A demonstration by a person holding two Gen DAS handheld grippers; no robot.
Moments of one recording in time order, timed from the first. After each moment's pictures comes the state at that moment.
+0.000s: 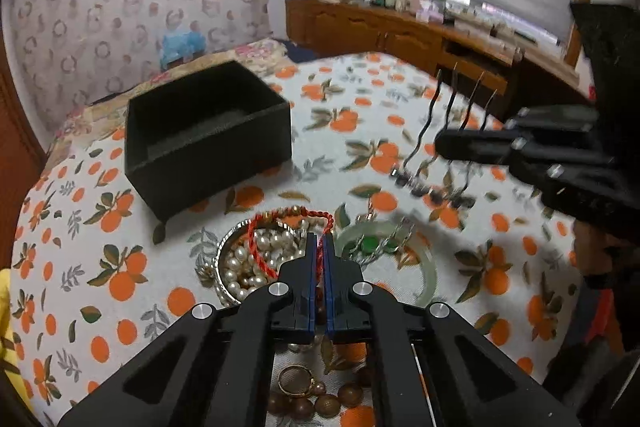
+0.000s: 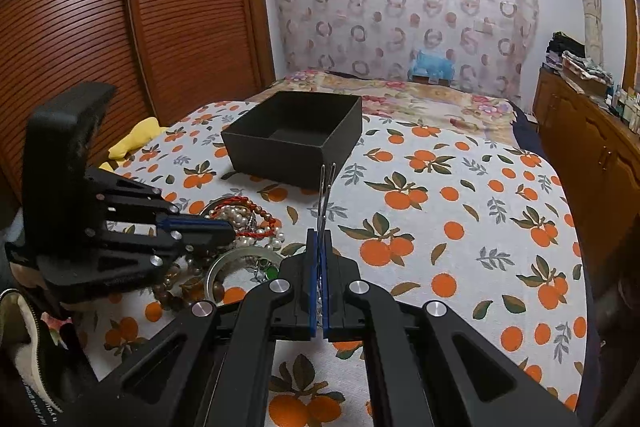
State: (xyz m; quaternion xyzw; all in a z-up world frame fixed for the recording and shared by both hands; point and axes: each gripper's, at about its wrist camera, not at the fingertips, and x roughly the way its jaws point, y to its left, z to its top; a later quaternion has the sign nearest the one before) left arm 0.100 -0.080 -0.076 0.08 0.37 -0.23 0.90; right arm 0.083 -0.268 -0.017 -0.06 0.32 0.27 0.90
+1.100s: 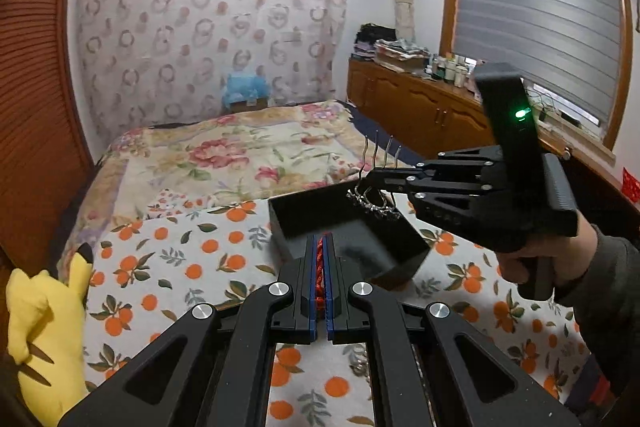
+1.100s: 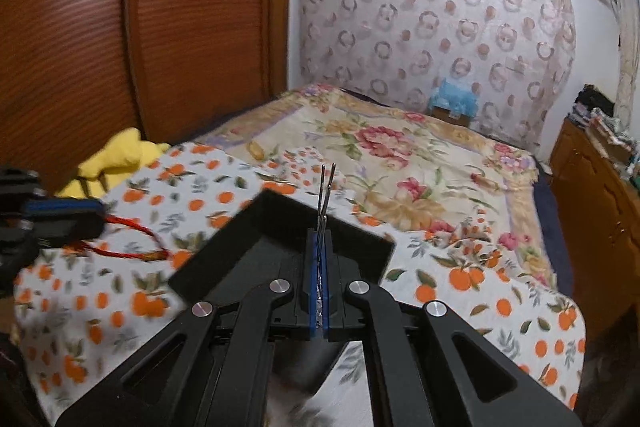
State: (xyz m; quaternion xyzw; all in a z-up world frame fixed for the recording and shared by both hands) left arm 0.151 0.012 0.004 0.02 0.29 -0.14 0.95; right arm 0.245 -0.158 0.016 -0.13 0.30 0.28 0.90
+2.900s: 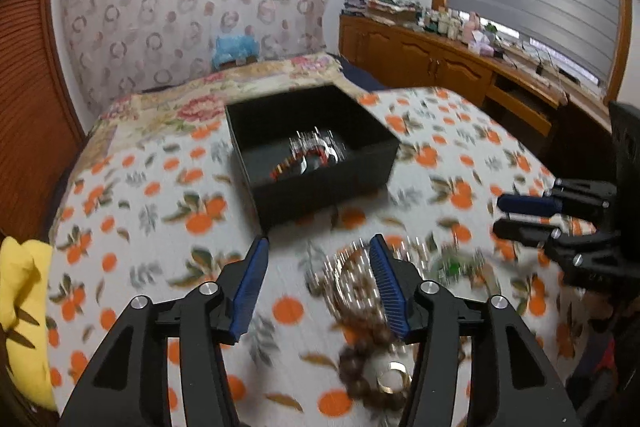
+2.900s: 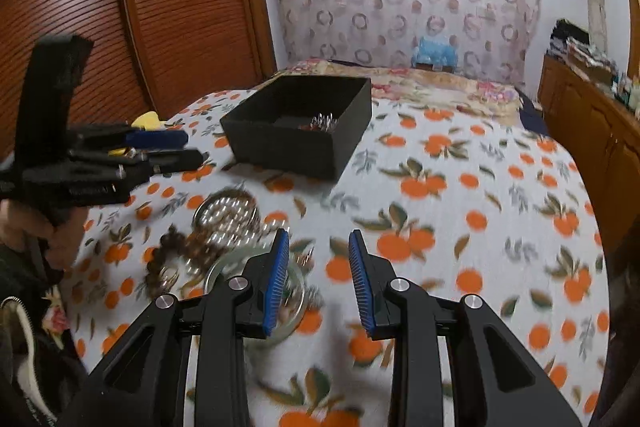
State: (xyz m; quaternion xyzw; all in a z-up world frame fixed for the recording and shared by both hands) left arm 0.110 -0.025 -0.062 0.05 0.36 -0.15 0.92; right arm 0.083 -0.262 -0.039 -0.04 0.35 0.27 0.89
